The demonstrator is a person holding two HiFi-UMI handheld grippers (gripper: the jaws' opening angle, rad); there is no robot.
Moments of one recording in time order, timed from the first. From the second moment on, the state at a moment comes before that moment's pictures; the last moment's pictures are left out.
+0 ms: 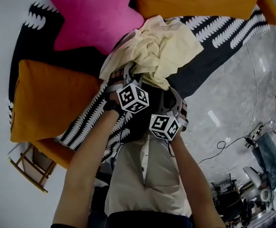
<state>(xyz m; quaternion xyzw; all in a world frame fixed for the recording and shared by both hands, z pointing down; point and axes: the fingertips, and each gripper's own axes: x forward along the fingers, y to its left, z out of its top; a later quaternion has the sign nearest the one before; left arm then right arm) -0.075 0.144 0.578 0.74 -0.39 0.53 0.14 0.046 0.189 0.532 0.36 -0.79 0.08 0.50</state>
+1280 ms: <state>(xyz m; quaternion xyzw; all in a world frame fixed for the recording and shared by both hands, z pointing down) -0.039 0.228 0.344 0.77 -0.46 0.24 0.38 -0.030 0.136 0.154 0.34 -0.83 0.03 0.43</state>
